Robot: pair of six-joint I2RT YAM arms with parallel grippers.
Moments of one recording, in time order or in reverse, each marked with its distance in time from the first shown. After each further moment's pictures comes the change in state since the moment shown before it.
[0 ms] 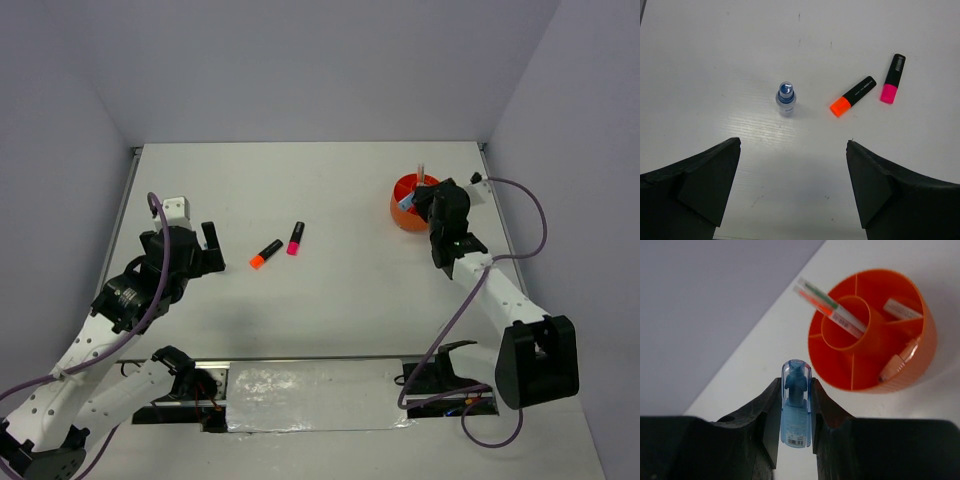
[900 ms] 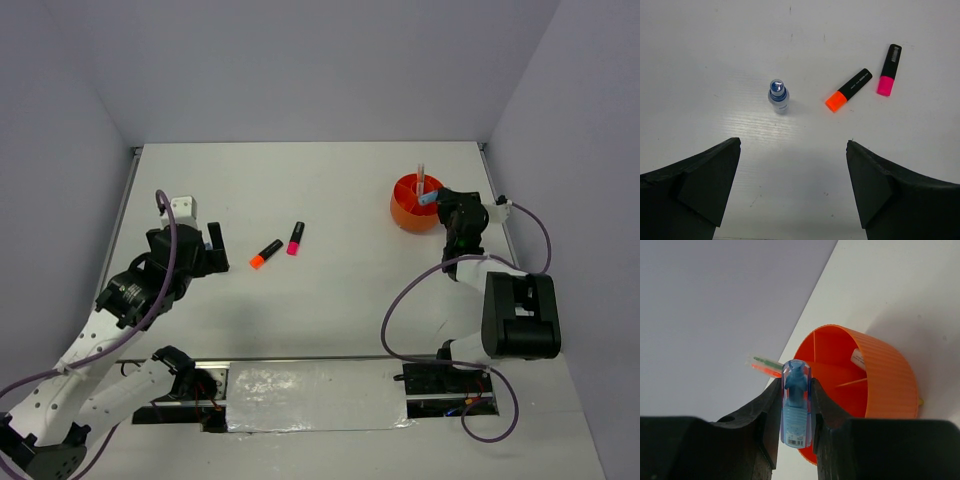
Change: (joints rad) left arm 0.000 0.021 -0.003 0.014 0.040 0.024; right arm -0.262 0.237 -0.184 0.567 -0.133 0.201
